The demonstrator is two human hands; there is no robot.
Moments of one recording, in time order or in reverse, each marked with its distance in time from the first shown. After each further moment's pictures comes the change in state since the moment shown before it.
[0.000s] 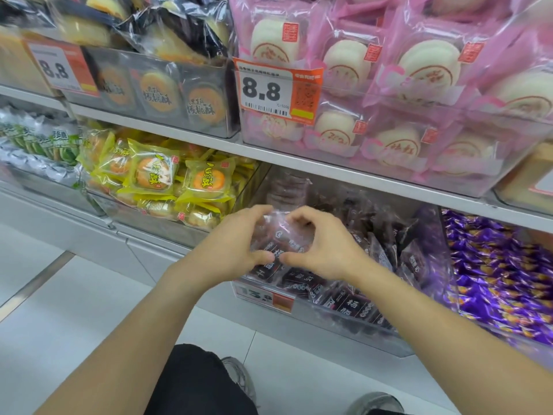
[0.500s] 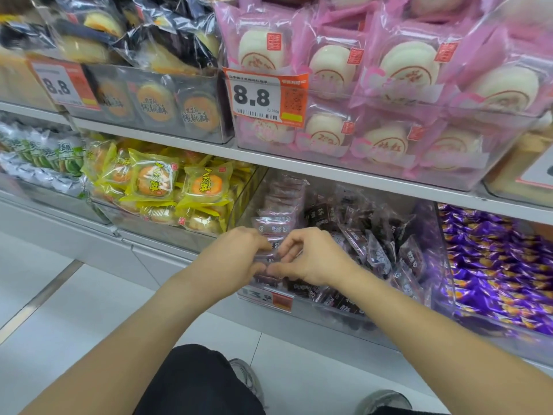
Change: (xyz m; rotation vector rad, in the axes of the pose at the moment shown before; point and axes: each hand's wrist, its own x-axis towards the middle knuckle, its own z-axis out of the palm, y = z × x) left_hand -0.007 0.000 0.007 0.383 -0.086 0.183; right_hand -0.006 0.003 0.020 0.121 -0.128 0.207
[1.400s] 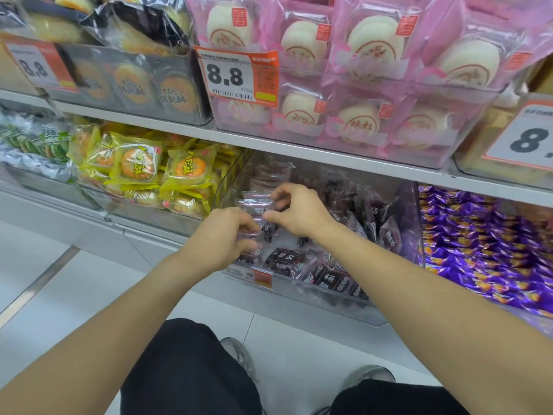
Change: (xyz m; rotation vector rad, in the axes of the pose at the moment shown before) left_hand 0.002 0.012 0.008 -0.248 0.093 -0.145; right_hand 0.033 0.002 -0.021 -0.087 0.155 -0.039
